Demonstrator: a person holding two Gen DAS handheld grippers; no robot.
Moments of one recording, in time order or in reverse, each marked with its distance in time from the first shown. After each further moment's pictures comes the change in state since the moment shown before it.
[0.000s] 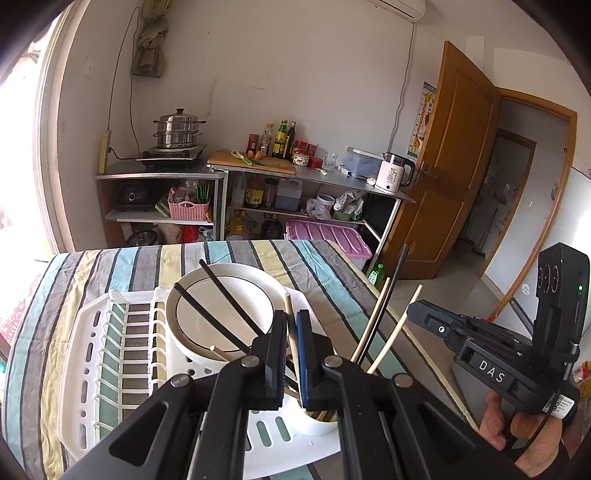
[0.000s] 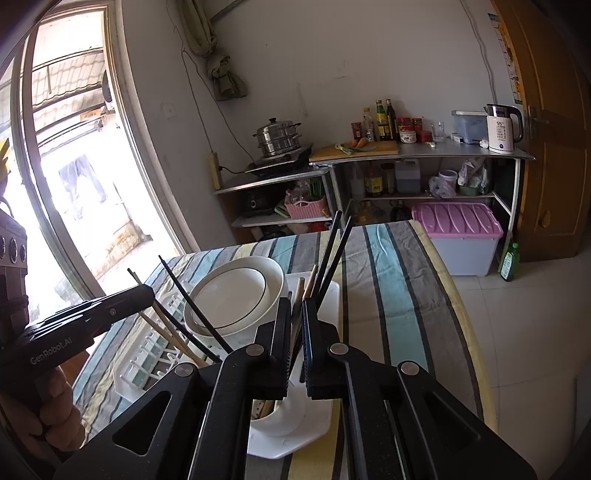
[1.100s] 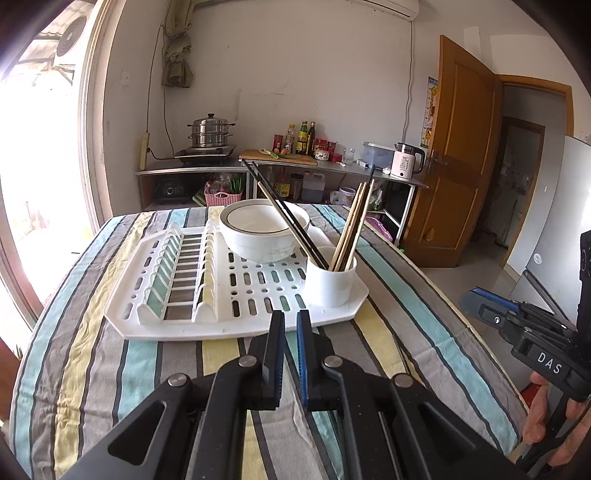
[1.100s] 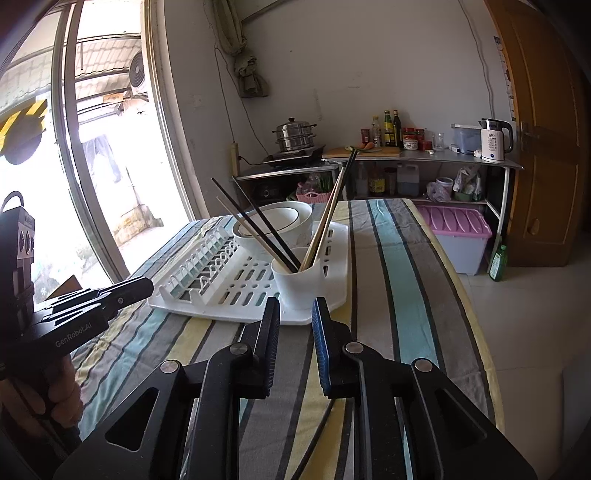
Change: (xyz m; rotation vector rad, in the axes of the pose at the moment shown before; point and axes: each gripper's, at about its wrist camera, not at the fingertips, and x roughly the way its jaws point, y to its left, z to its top) left arm -0.121 -0.021 -0.152 0.023 -0.026 0.130; right arm -0.119 0.040 -0.126 -0.072 -0.033 0.002
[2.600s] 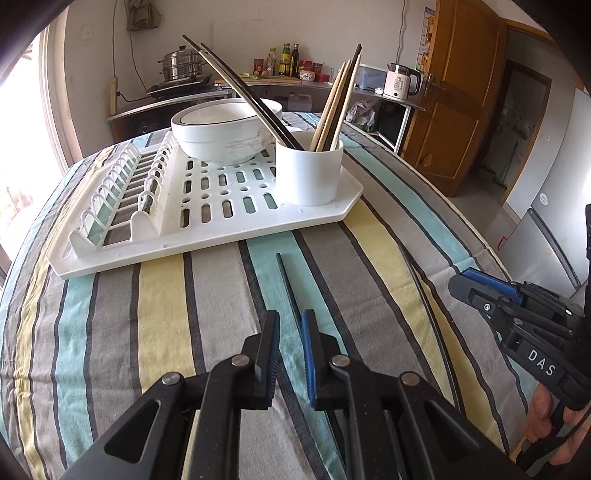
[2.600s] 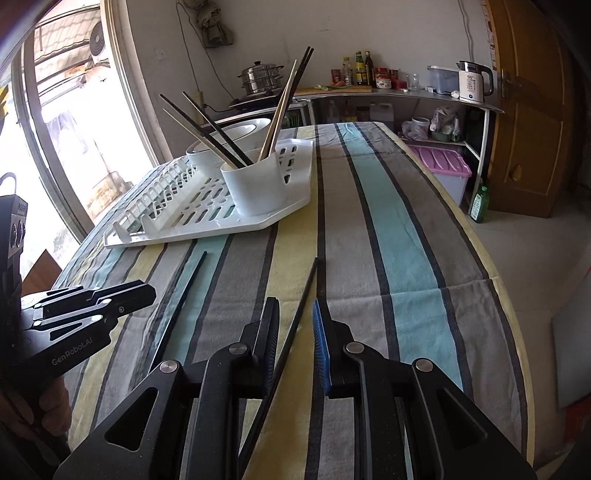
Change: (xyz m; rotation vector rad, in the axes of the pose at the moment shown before) left arm 0.087 -0.026 -0.042 0.064 0.309 -0.030; right arm 0.050 -0.032 -0.054 0.068 0.228 -0.097
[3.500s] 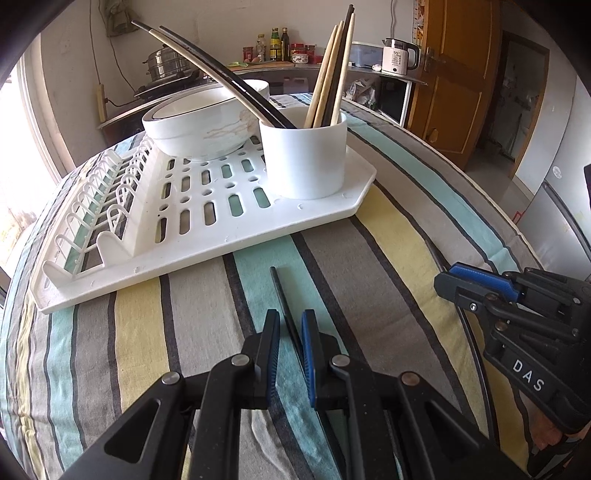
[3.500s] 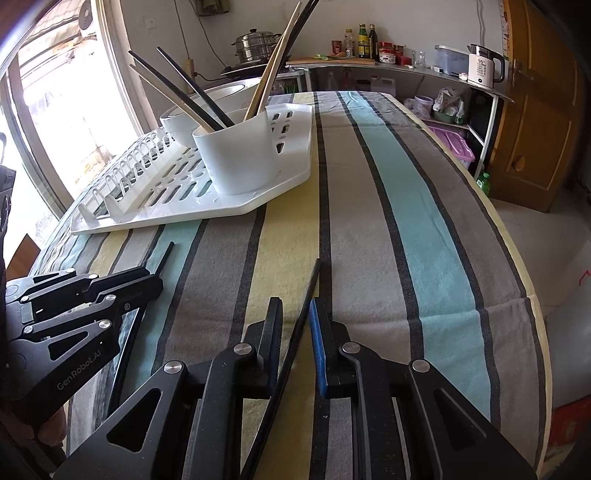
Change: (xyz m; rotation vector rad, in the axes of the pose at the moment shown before) left arm 0.045 -0.015 0.017 0.078 0.050 0.066; right arm 0.048 0.007 0.014 -0.032 0.105 -0.049
